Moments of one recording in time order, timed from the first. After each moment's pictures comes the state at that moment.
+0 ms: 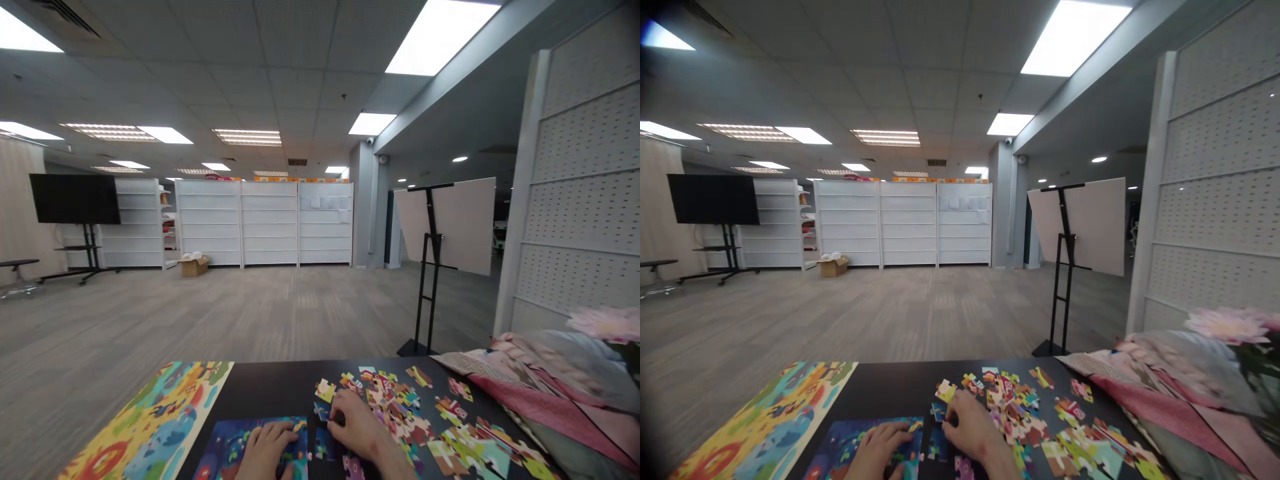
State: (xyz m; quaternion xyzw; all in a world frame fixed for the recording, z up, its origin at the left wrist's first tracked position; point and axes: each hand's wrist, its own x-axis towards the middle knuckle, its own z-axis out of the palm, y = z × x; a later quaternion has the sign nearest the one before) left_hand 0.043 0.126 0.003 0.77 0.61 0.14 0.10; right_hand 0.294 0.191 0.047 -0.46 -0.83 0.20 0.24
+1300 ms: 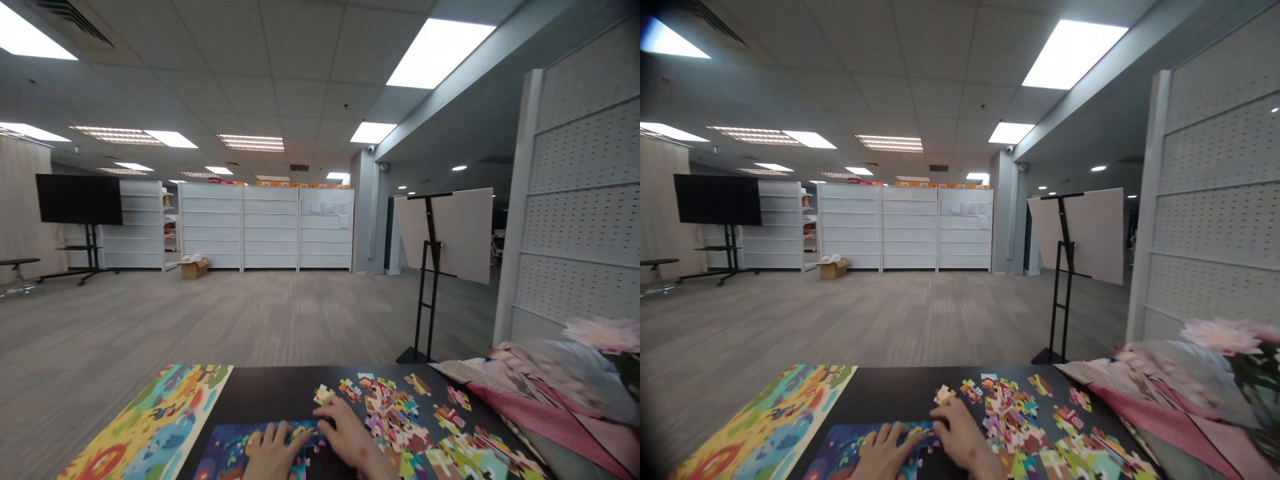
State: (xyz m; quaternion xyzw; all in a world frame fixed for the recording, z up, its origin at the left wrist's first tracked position) left_hand 0.070 0.130 0.015 0.76 0.65 0.03 0.08; right_hand 0.279 0.197 0.039 -0.43 -0.82 0.25 0.28
